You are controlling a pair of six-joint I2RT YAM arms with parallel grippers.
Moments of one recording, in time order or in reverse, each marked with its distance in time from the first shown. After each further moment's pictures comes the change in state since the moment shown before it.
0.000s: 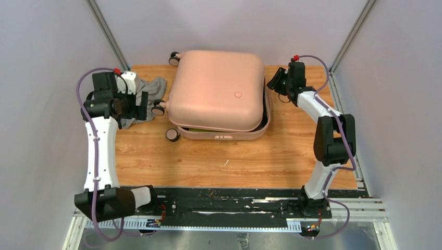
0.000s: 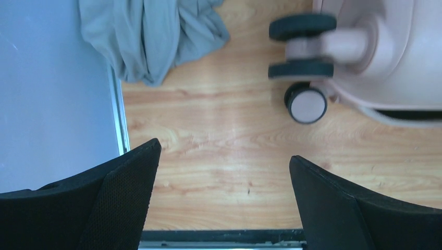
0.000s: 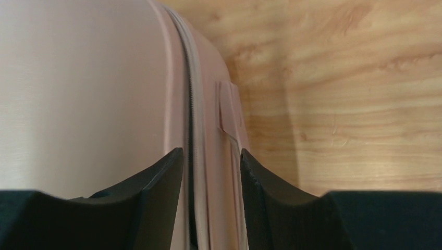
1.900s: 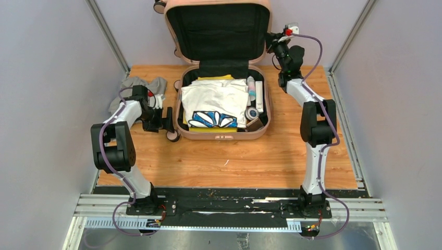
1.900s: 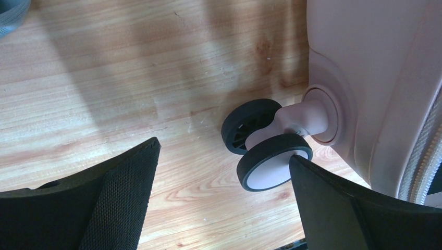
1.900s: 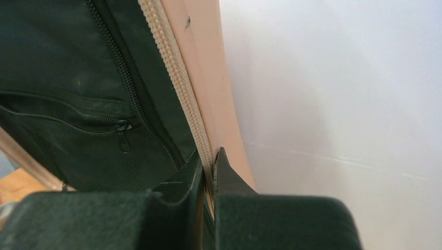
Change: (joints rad) left arm -0.089 0.536 -0.188 0.281 0.239 -0.144; right arm 0.027 0.446 0.512 0.809 -0.150 -0.348
